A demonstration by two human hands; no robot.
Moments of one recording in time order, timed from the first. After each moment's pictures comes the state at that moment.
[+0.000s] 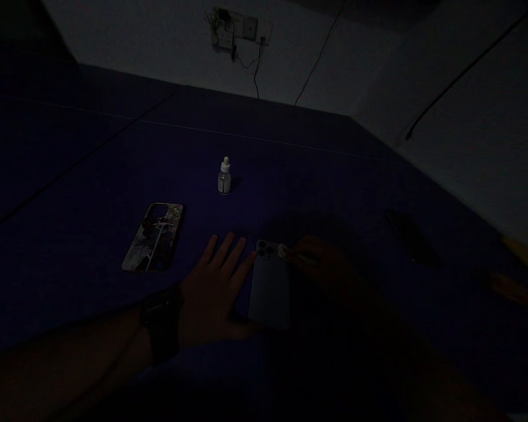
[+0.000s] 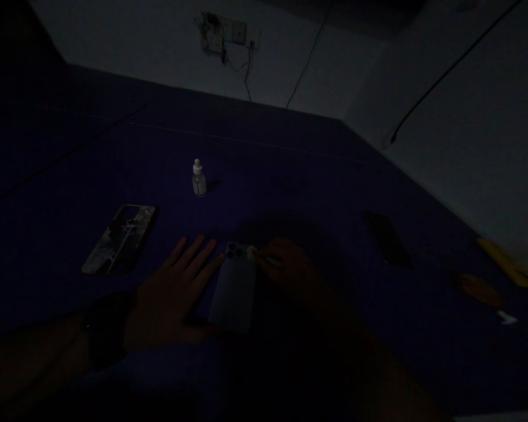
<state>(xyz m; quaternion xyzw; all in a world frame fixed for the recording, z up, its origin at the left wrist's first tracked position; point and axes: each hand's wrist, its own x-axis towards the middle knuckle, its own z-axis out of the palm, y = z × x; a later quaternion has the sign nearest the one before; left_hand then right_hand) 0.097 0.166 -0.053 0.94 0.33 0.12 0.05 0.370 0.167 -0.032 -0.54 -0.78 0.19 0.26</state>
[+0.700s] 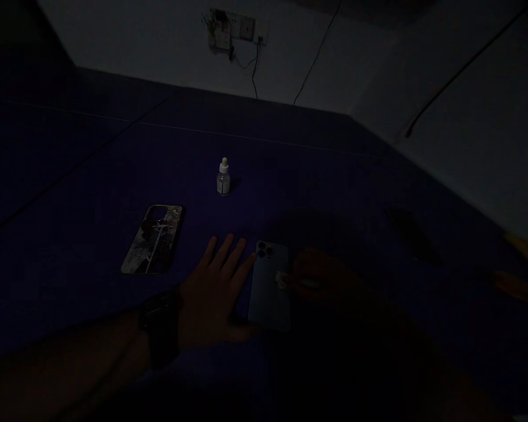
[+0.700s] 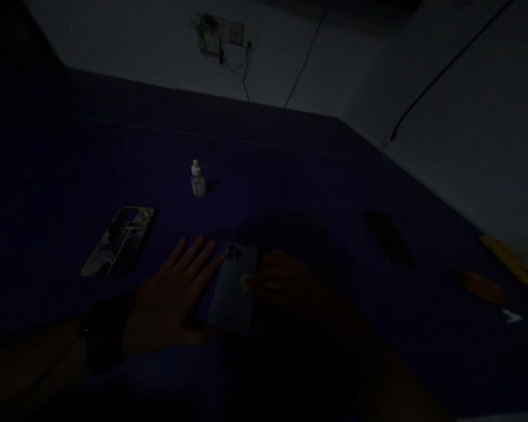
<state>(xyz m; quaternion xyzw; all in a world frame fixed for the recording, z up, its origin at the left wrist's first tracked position) 0.096 0.167 -0.052 0.94 0.32 0.11 0.05 0.369 0.154 -0.027 -0.45 -0.85 0.21 0.19</state>
